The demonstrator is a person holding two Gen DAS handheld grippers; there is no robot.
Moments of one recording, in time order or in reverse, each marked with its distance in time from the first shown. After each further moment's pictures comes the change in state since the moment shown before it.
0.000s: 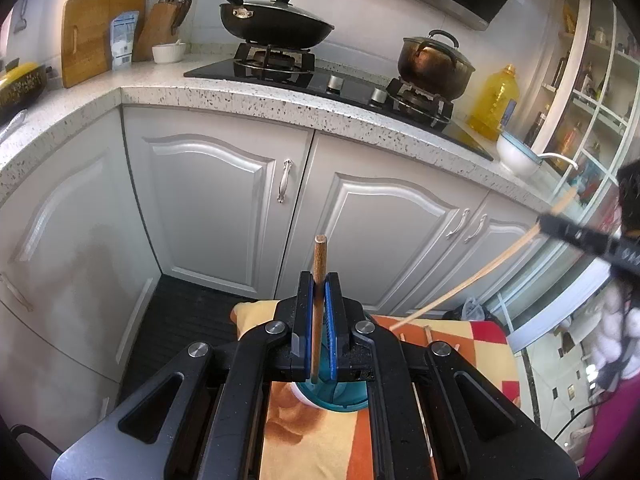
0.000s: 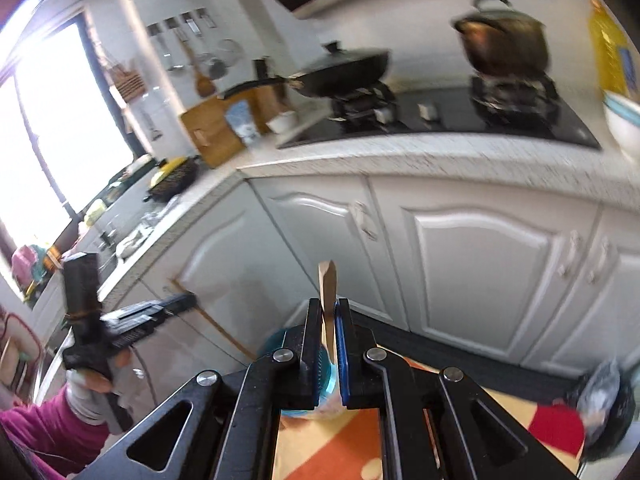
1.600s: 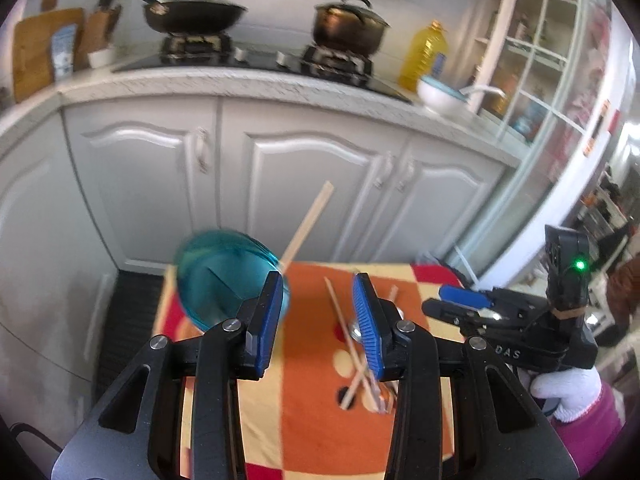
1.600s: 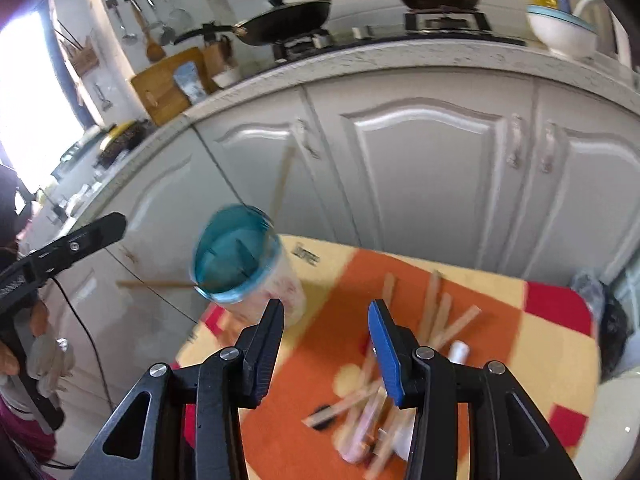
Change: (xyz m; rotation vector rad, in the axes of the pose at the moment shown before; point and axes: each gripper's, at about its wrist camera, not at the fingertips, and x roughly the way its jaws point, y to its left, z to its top) left arm -0.014 -0.100 -0.084 0.147 0.064 -0.157; right arm 0.006 -0.022 -0.158 0.099 0.084 -0.225
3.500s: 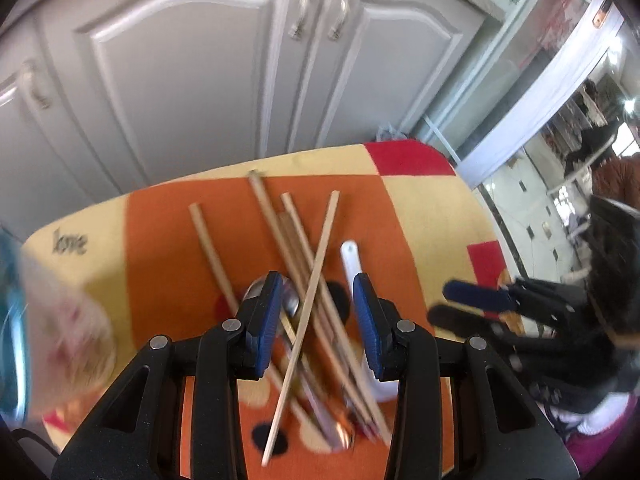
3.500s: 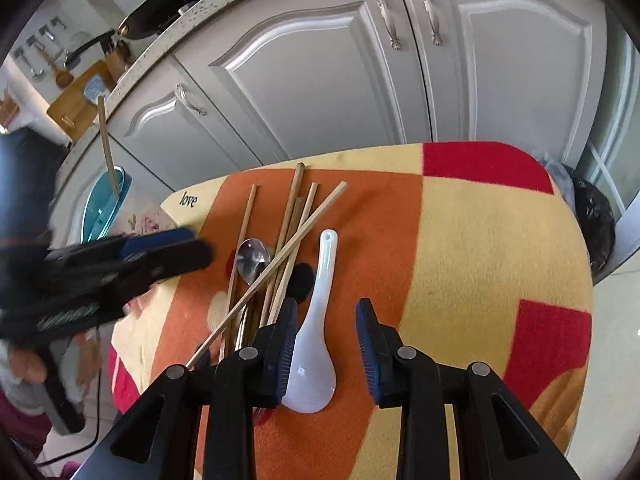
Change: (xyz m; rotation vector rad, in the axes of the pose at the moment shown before) left arm 0.231 -0.100 -0.035 0.208 0.442 -0.130; right arm 0.029 -0.123 -0.088 0.280 0.138 -0.077
